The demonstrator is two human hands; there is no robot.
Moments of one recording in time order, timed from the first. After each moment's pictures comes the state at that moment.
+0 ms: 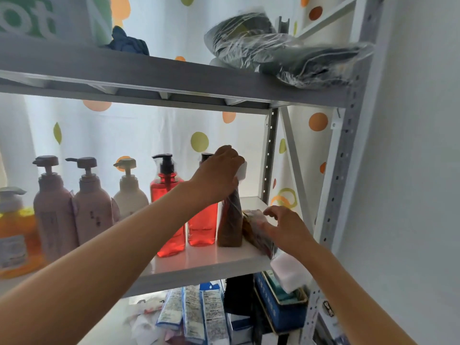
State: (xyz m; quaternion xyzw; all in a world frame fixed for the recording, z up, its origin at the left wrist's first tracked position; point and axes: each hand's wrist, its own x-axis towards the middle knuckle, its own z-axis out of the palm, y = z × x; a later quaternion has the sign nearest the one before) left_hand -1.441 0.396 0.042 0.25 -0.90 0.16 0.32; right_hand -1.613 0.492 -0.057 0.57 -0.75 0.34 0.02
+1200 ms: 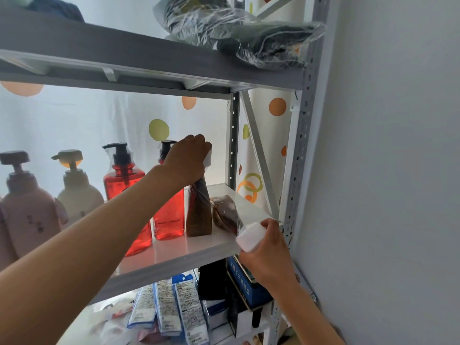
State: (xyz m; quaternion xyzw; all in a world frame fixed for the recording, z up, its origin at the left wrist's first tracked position) left_hand -1.469 0.375 0.043 0.29 -0.89 0.20 0.28; right_hand -1.591 0.548 -0.134 0.44 -0.79 0.43 0.03
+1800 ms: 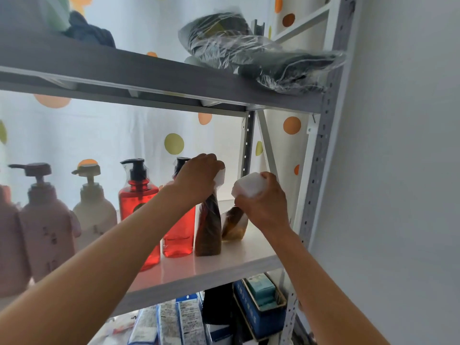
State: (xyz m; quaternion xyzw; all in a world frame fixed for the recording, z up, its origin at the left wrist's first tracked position) left_hand -1.462 0.373 0.047 0.29 -0.90 0.15 0.29; right_hand -1.599 0.475 -0.008 0.47 -0.71 0.52 0.10
